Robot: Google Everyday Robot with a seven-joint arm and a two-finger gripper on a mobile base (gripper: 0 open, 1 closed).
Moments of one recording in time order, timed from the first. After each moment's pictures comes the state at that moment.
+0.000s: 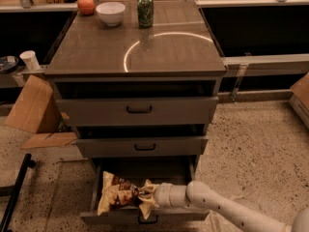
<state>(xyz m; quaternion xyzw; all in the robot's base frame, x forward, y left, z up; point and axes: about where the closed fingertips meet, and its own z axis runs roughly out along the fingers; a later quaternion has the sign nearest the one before) 0.494 0.044 0.321 -0.52 0.66 0.33 0.43</state>
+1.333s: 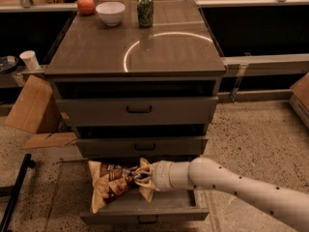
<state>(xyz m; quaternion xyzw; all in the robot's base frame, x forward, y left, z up) 0.481 0.049 0.513 -0.65 0.57 0.21 0.46</state>
